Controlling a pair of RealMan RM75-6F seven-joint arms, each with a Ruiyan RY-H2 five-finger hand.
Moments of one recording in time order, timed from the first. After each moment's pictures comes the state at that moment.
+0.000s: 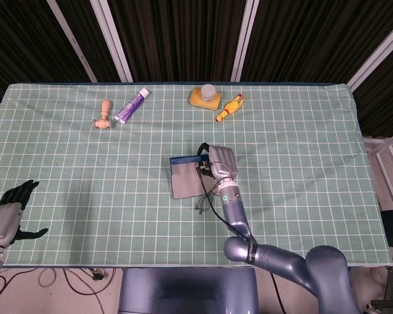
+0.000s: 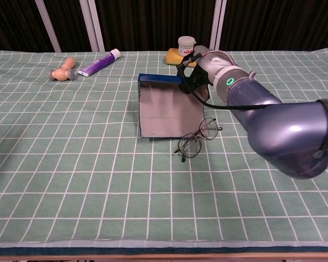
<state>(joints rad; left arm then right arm) -0.20 -1.04 -0.03 -1.75 1.27 1.20 -0.01 1.01 -2.00 0.44 -1.00 -0.80 1.05 -0.27</state>
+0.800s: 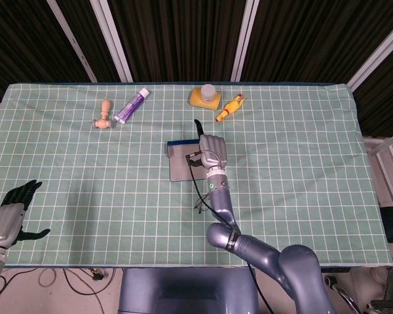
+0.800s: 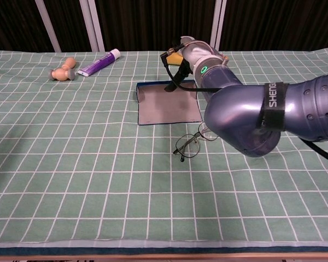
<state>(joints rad) -0.20 -1.05 -0.03 -1.75 1.31 1.21 0.00 1.16 -2.13 0.59 -0.73 -0.76 0.97 -0.35</state>
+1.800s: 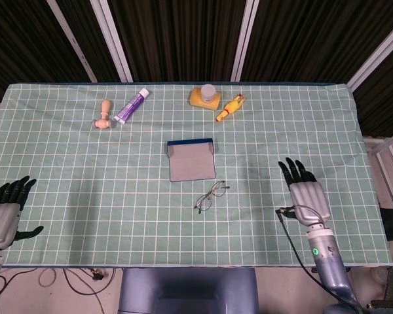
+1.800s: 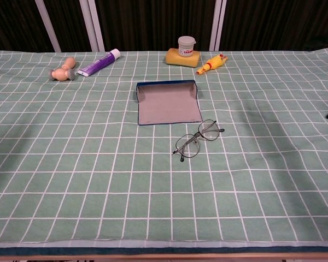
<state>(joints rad) -0.17 -1.10 -0.02 -1.69 1.37 1.33 0.12 0.47 -1.27 0.04 -1.88 -1.14 1.43 -0.53</state>
